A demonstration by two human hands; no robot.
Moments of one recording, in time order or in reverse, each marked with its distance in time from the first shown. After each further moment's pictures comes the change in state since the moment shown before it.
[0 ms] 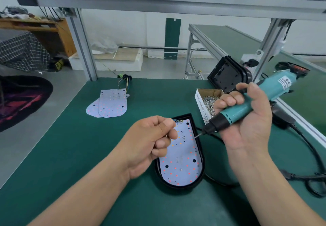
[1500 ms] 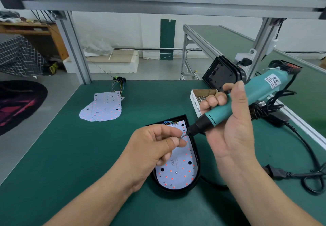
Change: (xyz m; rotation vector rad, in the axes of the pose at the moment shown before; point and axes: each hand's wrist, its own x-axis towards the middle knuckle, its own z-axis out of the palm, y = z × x) left_hand -0.003 -0.019 0.009 0.288 0.031 0.142; right_hand -0.010 0.017 0.007 -0.084 -0.003 -0.053
